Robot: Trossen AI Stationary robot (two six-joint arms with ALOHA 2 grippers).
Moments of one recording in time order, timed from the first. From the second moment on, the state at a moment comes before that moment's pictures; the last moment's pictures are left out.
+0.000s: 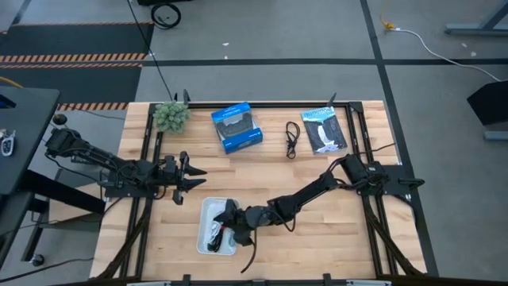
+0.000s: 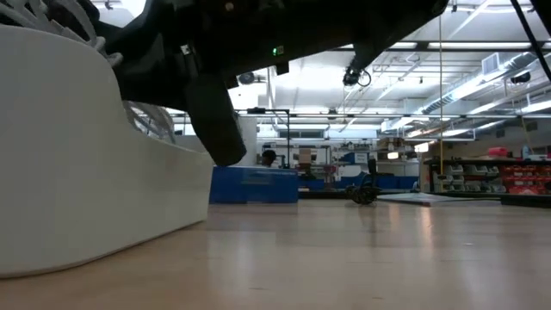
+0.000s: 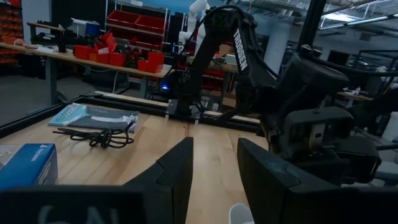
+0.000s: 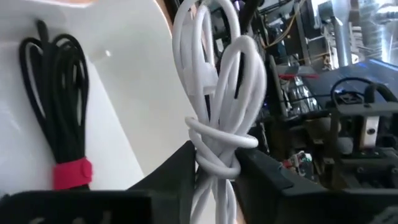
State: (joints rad) left arm -0.33 0.62 0.01 0.73 -0.36 -0.17; right arm 0.37 2.25 1.43 0.55 0.32 -1.12
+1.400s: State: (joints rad) left arm -0.33 0.62 0.01 0.73 -0.36 -0.17; right arm 0.42 2.14 1.43 0.23 0.32 -0.86
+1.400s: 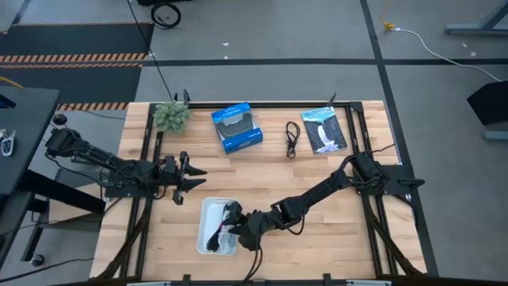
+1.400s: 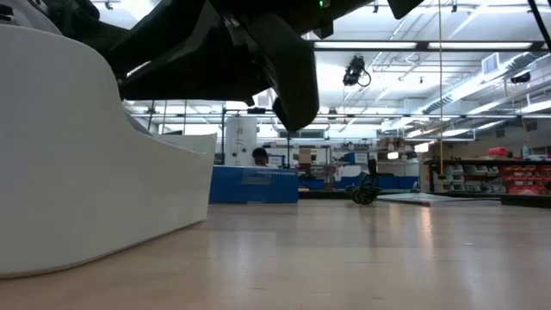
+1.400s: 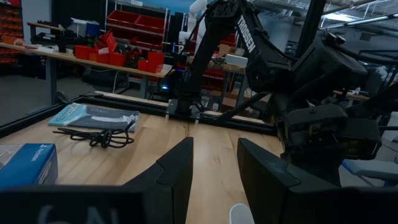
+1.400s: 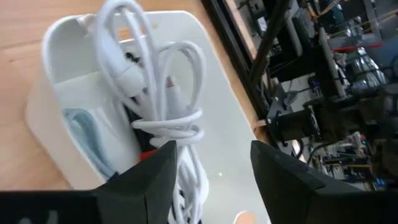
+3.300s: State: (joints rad) left arm -0.33 0.62 0.01 0.72 -0.36 -0.17; right arm 0.33 2.05 1.43 0.20 0.37 -0.55
